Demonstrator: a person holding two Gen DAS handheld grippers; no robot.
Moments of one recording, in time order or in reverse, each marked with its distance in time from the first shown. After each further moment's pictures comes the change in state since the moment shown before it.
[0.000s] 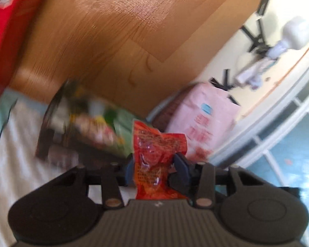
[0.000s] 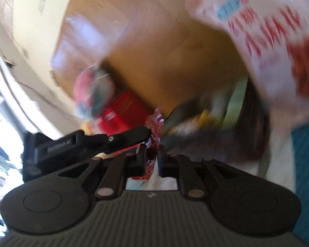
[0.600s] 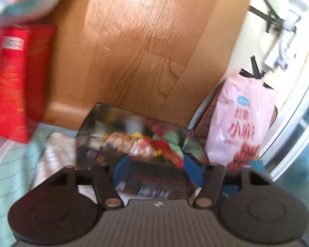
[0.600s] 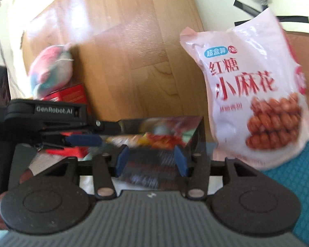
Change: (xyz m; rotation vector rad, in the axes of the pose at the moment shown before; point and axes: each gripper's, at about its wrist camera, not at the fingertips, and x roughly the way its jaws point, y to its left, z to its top) left arm -0.014 -0.024 -0.045 0.206 -0.113 0.317; right arm -0.031 0.020 -0.072 -0.365 -0.146 -0.339
